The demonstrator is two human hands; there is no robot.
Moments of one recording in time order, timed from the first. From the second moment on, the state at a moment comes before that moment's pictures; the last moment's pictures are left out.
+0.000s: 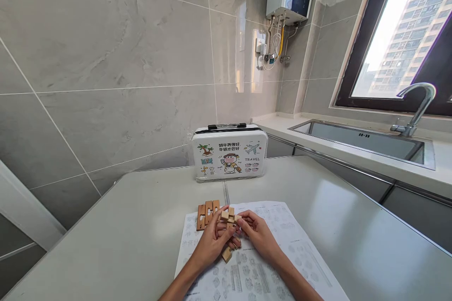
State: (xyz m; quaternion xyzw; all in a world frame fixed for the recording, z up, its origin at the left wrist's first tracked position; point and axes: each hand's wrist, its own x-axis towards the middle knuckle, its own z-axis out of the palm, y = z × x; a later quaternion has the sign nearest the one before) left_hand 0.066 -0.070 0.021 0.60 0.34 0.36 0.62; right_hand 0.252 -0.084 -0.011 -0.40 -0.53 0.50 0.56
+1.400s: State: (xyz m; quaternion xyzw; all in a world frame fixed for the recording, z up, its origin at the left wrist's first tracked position) left_hand 0.059 -0.070 0.015 0.63 0.33 0.34 0.62; right_hand 0.251 -0.078 -0.019 -0.45 -0.49 0.51 0.54
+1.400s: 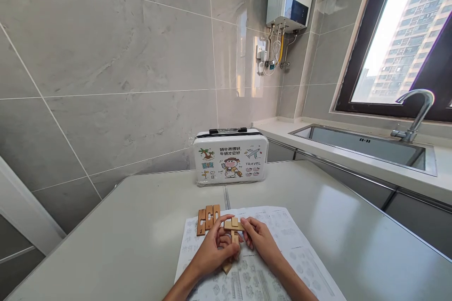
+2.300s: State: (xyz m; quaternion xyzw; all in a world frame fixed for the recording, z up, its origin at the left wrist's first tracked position) left_hand 0.058 -0.058 0.030 0.55 0.36 0.44 0.61; right_hand 0.257 -0.100 -0.009 -0.42 -0.74 0.35 0.39
